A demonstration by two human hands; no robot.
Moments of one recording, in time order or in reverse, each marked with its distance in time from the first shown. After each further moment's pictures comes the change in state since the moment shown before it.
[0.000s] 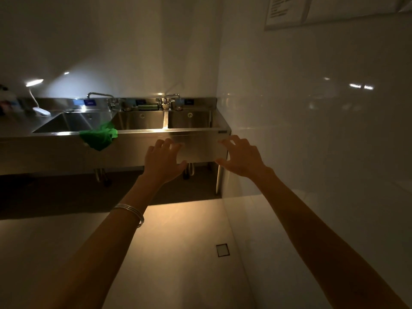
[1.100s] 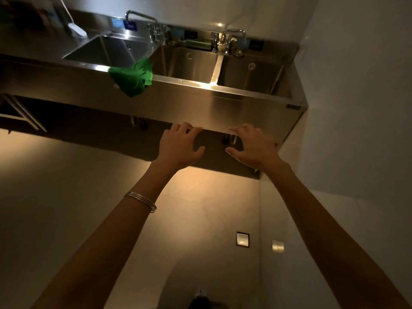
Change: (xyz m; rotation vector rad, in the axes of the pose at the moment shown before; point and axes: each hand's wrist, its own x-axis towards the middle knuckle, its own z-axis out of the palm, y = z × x) left_hand 0.162 -0.132 0.183 -0.021 -0.201 -0.263; right_hand 0.294 0.008 0.191 0.101 -0.226 -0.261
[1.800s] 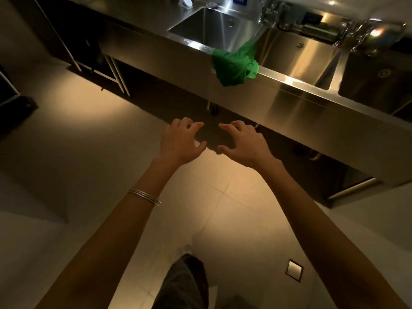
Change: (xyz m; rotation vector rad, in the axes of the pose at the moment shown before) left_hand -0.029 -0.315 -0.007 0.031 -0.047 -0.421; right_hand 0.198 -0.284 0.125 0.079 -0.212 -0.336
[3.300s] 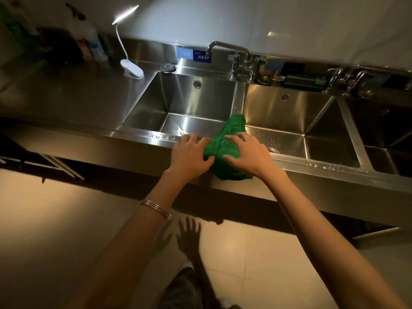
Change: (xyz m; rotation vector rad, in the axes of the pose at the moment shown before) left_hand 0.556 -0.116 0.040 -0.027 -0.054 0.364; right_hand 0.499 0.115 -0.063 -0.009 0.100 0.321
